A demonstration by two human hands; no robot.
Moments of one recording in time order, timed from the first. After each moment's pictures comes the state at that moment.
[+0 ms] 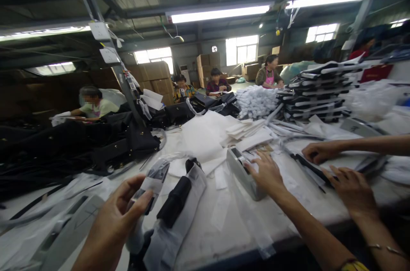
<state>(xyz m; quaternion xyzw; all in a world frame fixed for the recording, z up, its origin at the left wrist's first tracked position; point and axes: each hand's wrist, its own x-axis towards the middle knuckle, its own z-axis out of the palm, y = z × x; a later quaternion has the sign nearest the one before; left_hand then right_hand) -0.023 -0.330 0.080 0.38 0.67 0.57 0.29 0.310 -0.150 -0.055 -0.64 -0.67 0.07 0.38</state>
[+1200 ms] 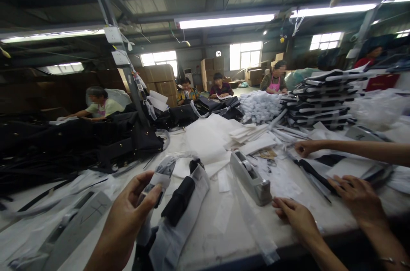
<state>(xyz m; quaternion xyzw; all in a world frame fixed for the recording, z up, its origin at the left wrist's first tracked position) -0.023 -0.329 0.078 0.40 0.63 0.59 0.29 0.372 -0.213 -0.141 -0.64 -0.42 0.44 0.47</state>
